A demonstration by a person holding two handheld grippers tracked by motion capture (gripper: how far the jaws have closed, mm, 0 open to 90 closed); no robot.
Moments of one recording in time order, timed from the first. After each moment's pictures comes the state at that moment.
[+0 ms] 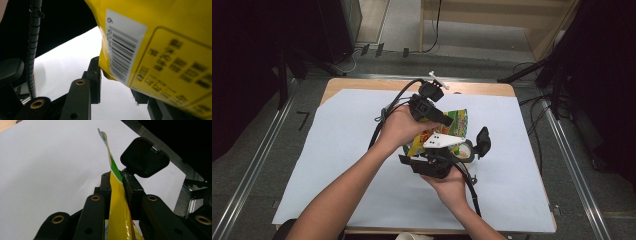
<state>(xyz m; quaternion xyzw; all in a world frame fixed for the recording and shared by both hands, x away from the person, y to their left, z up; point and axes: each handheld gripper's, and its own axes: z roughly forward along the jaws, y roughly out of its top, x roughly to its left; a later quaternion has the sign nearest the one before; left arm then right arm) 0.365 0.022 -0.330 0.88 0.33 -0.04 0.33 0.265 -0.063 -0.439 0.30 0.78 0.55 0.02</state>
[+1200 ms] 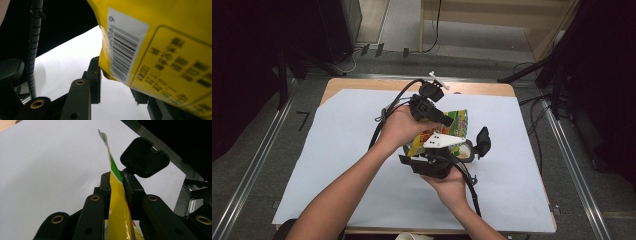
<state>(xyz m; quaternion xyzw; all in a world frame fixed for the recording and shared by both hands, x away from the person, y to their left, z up) 0.365 0.021 -0.330 0.88 0.33 -0.04 0.34 0.264 -0.063 -0.438 0.30 0.78 0.55 0.02</state>
